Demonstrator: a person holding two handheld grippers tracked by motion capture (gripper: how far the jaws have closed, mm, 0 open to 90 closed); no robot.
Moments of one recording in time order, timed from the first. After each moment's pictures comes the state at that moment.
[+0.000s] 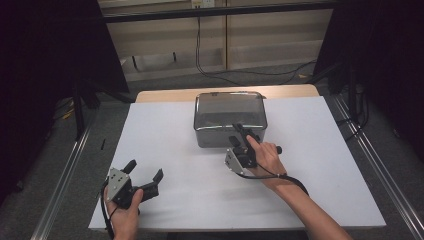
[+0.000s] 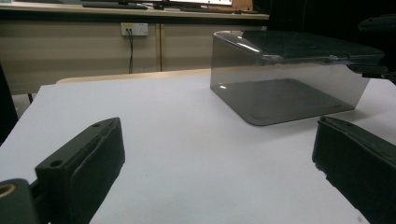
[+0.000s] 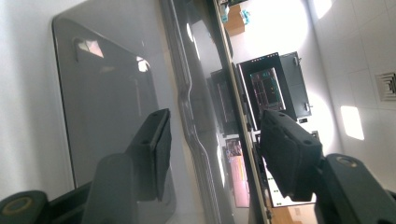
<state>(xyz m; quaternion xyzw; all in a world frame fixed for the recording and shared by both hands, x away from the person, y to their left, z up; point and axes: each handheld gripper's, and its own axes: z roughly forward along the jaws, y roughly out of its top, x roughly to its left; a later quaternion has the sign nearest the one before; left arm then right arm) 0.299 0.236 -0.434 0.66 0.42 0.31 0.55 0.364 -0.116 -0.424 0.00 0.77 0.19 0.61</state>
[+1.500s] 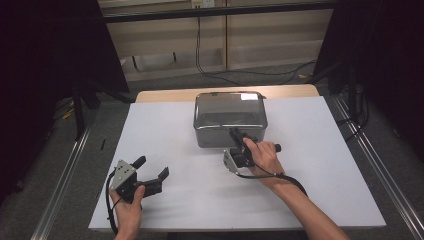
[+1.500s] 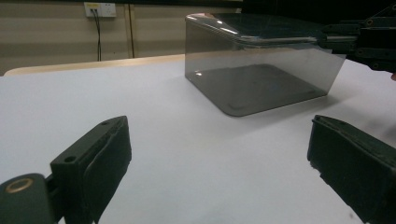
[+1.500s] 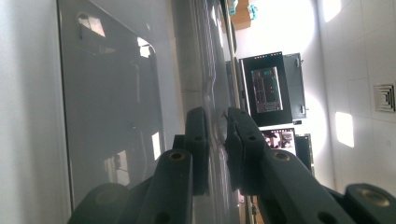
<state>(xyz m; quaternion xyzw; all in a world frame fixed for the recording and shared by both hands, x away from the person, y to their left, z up) 0.317 0.228 -0.430 0.69 0.39 0.25 0.55 0.368 -0.111 -0.427 -0.02 0.78 0.15 0.61</state>
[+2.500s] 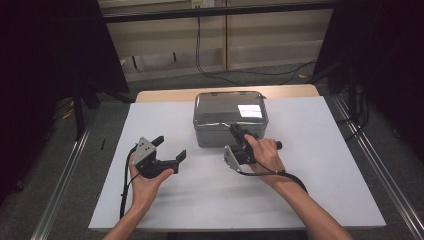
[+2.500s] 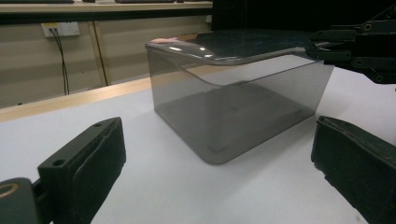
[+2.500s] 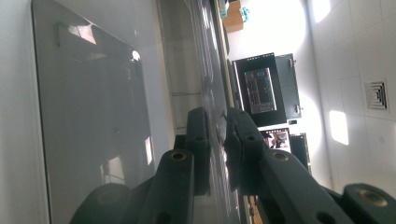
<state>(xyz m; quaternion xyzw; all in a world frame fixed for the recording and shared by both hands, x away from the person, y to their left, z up) 0.375 0.182 -0.417 0.72 0.32 0.23 0.57 0.370 -0.114 -0.415 -0.01 0.77 0.16 0.62</state>
